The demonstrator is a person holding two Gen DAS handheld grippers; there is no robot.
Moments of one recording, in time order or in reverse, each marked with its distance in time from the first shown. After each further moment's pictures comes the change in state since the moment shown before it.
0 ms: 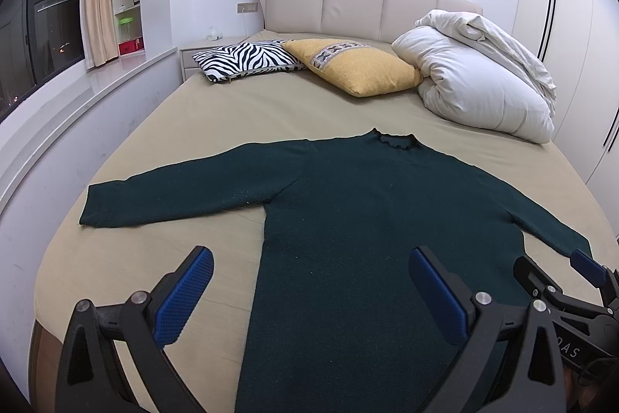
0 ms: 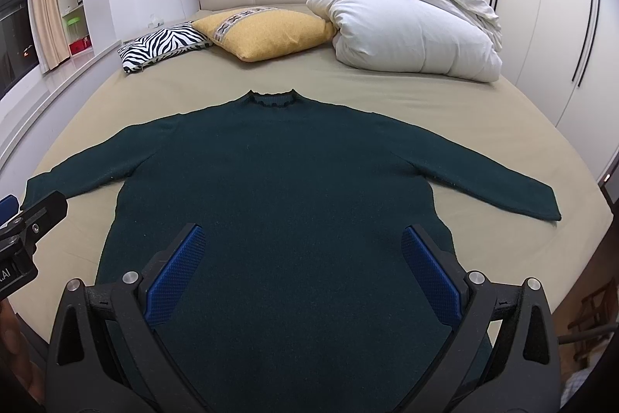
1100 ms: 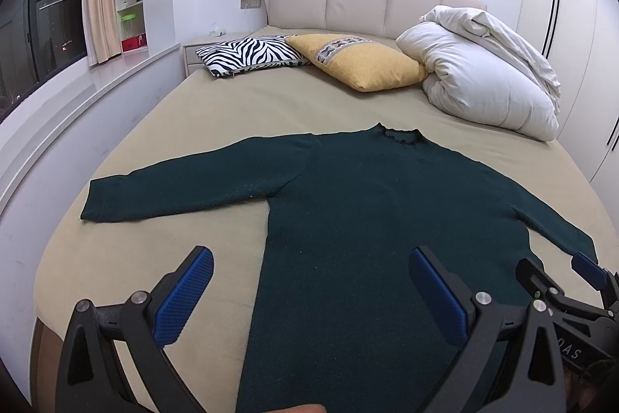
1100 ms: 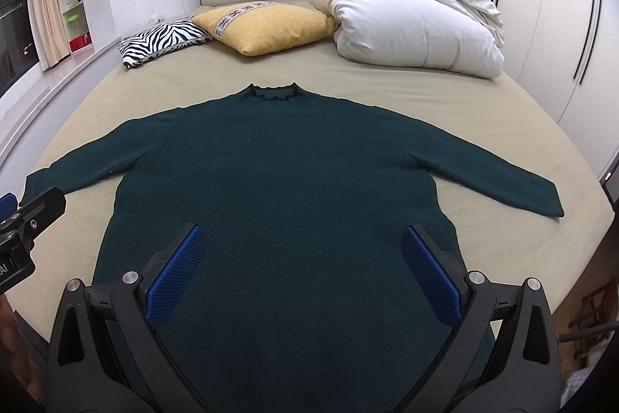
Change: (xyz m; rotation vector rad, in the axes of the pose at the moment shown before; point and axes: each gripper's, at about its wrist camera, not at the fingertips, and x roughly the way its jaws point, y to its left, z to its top) left arm 0.003 0.000 -0.006 -0.002 0.014 0.013; right arm 0.008 0.003 -0.004 -0.002 0.019 0.004
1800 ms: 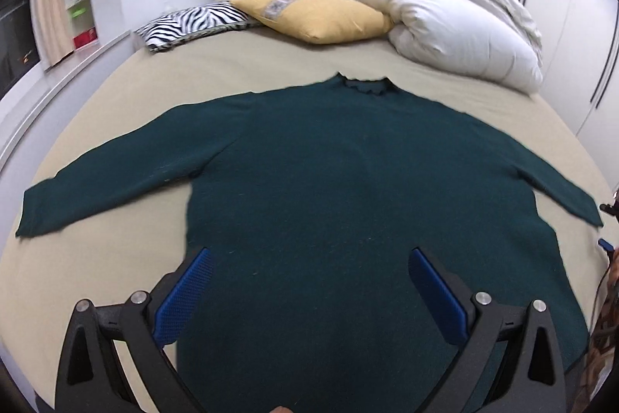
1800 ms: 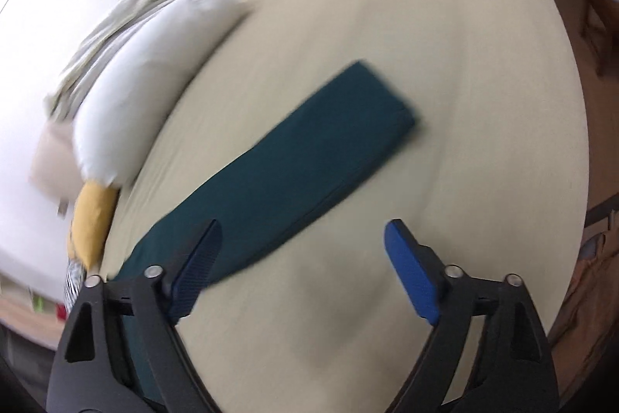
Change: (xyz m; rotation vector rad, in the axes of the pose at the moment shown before) left arm 0.100 -0.048 -0.019 0.129 0.136 -0.093; right arm 0.117 -0.468 -0.076 1.037 -0.013 -0.063
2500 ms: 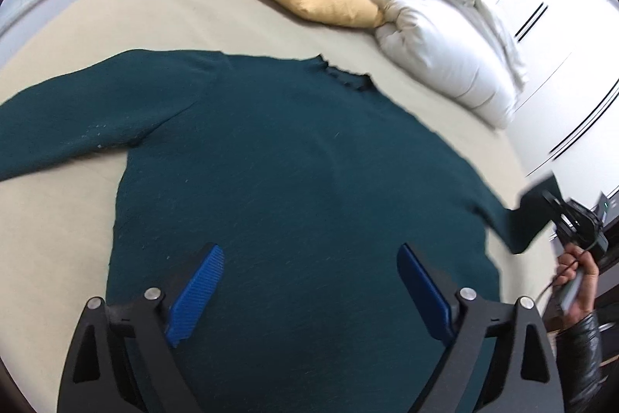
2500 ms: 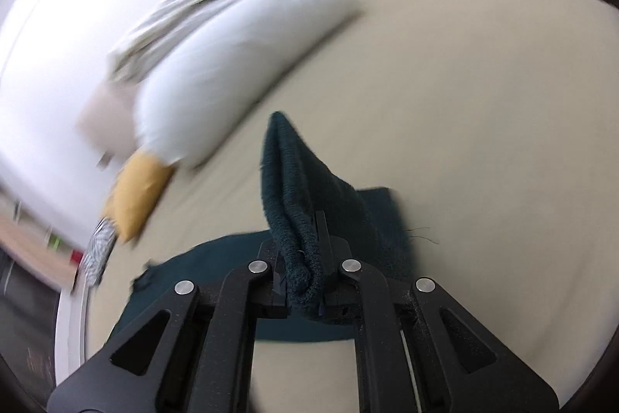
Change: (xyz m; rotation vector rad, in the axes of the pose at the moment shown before) left arm 0.029 0.036 0.019 -0.246 0.091 -0.317; right arm 0.041 0.158 0.020 -0.324 0.027 0.245
